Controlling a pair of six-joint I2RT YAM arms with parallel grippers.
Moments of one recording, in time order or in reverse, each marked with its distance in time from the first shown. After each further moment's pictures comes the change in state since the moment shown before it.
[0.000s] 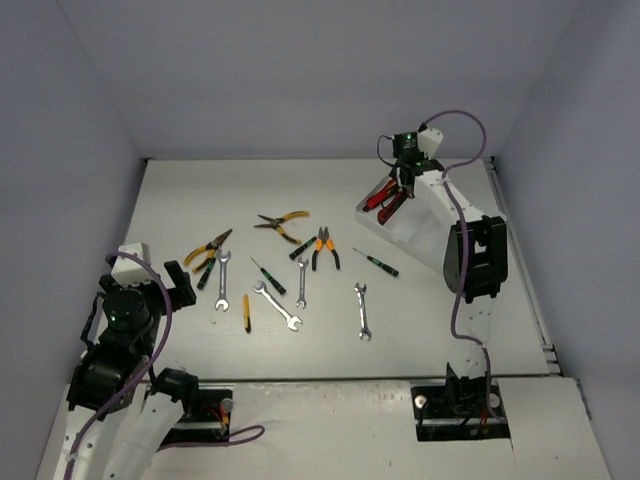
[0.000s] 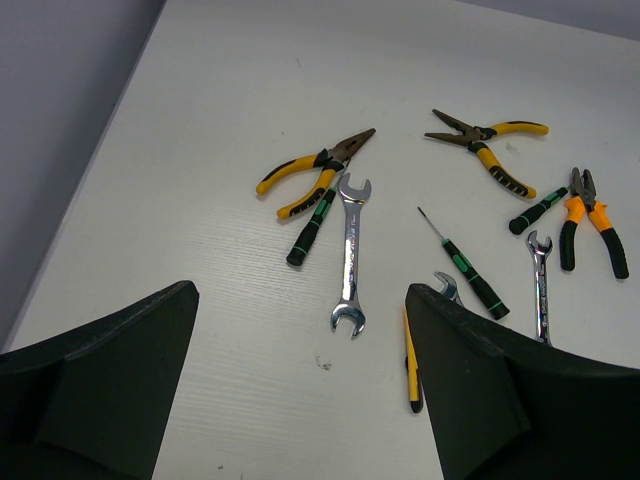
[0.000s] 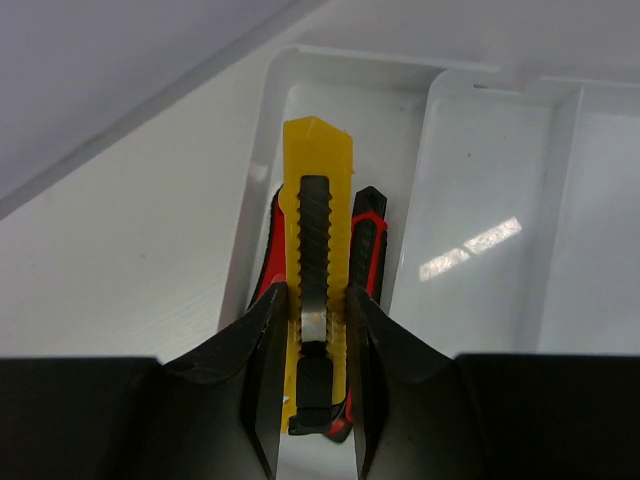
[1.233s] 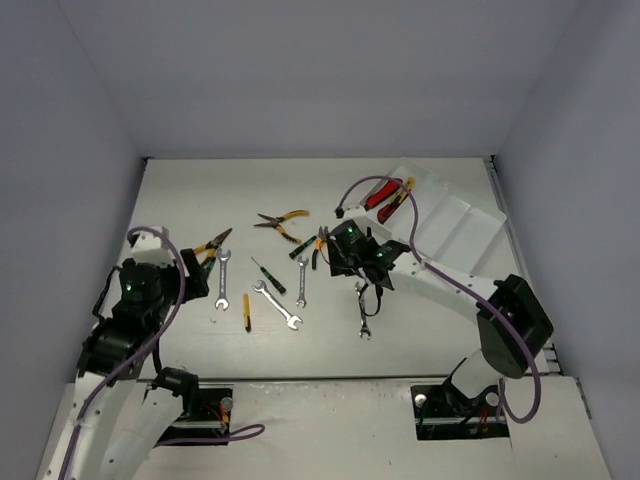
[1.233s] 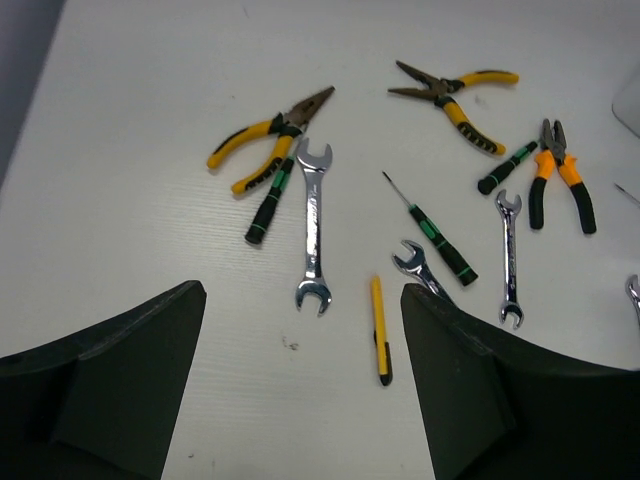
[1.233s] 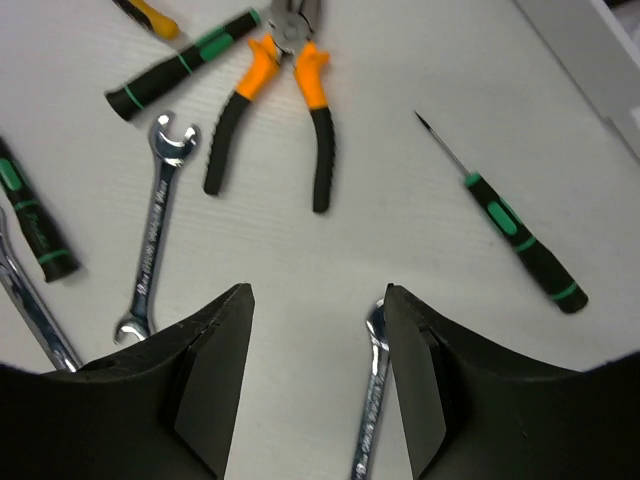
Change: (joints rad) left arm 0.000 0.151 0.036 -0.005 0.125 -0.041; right arm 0.542 -0.542 -0.736 0.029 -0.094 -0.153
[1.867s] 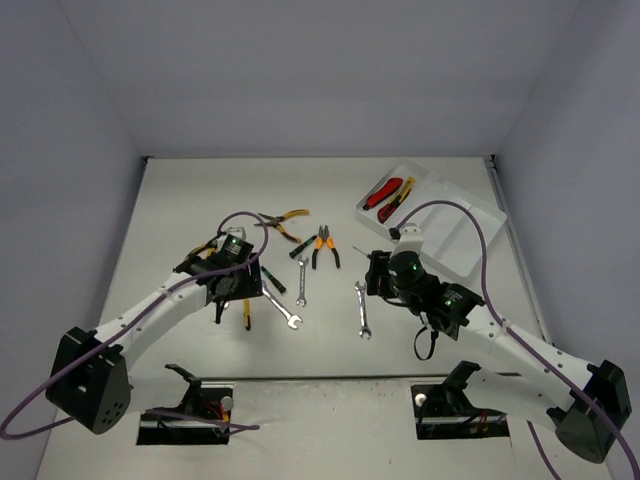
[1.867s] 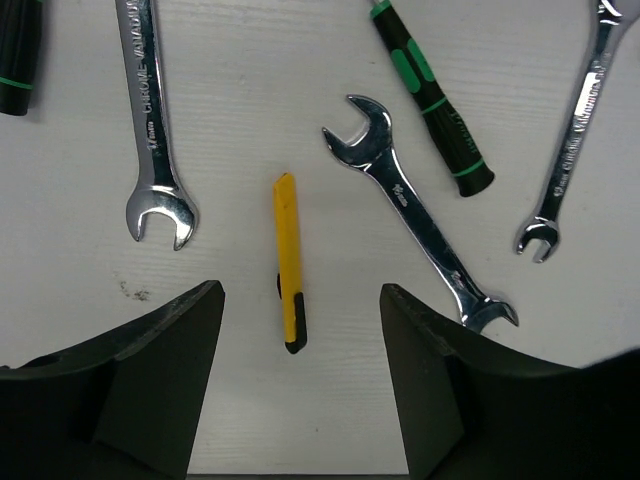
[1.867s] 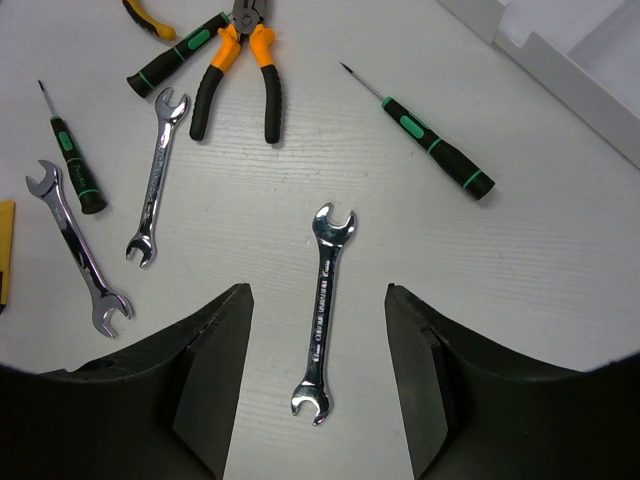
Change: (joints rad) left arm -0.257 0.677 -0.013 0.088 0.039 -0.309; right arm -0.010 -0.586 -0.368 -0.006 0.003 0.075
